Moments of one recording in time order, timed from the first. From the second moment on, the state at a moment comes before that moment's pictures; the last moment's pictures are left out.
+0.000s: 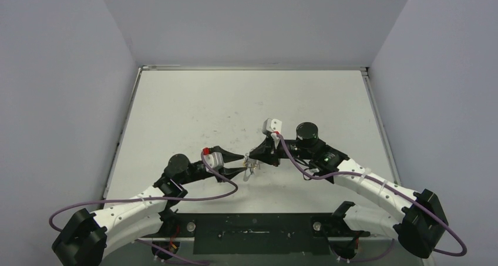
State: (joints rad) left arm -0.75 0.86 0.23 0.72 0.55 0.04; right arm 0.76 1.09 0.70 0.13 -0.66 -0.09
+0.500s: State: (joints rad) left arm -0.75 0.80 0.23 0.72 0.52 0.02; right arm 0.76 1.09 0.70 0.15 -0.67 -0.09
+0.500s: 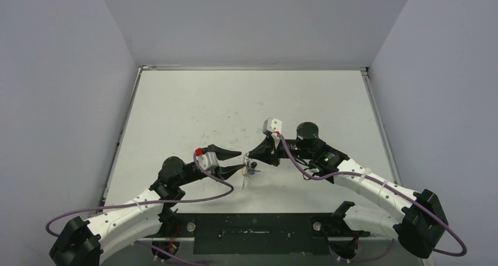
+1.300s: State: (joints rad) left arm -0.75 0.86 0.25 0.74 0.49 -0.03; right arm 0.76 1.09 0.70 0.15 -0.71 -0.08
